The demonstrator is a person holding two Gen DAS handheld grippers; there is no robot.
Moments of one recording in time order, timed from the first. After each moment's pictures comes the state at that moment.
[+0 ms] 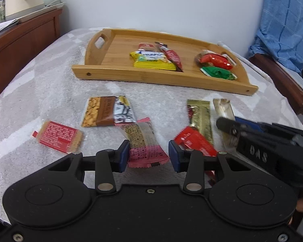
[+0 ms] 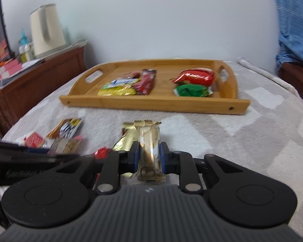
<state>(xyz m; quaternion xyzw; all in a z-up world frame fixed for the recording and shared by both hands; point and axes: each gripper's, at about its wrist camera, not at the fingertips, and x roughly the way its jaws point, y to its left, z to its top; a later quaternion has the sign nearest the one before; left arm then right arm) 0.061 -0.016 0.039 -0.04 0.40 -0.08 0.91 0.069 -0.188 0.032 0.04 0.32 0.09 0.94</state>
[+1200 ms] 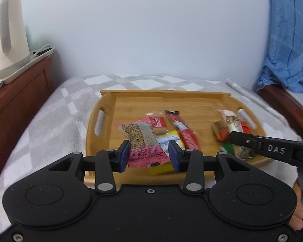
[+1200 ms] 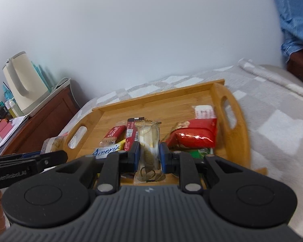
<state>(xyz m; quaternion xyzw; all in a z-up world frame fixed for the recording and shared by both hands) 0.199 -0.003 0.101 0.00 0.33 -0.07 0.94 0.203 -0.224 0.062 0.16 0.32 0.10 0.93</state>
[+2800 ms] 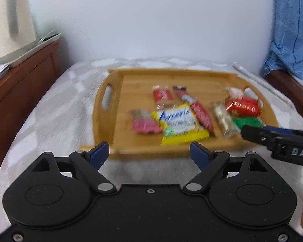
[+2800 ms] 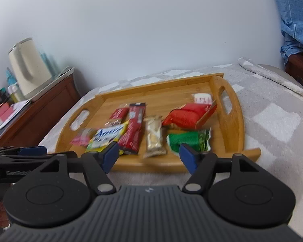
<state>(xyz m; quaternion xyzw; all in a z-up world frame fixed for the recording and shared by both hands) 0.169 0.000 0.072 0.01 0.37 -0.05 0.93 0.163 -0.216 0.058 0.12 0.32 0.10 0.93</state>
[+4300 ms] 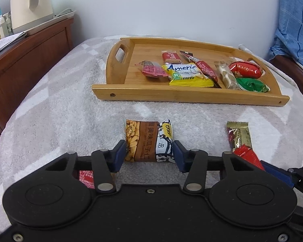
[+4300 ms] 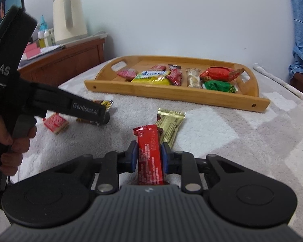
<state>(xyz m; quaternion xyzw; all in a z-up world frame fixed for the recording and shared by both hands) 0.110 0.004 0.037 0.00 0.39 -0.02 0.92 0.040 -0.147 0.026 0.00 0.31 0.13 0.94</state>
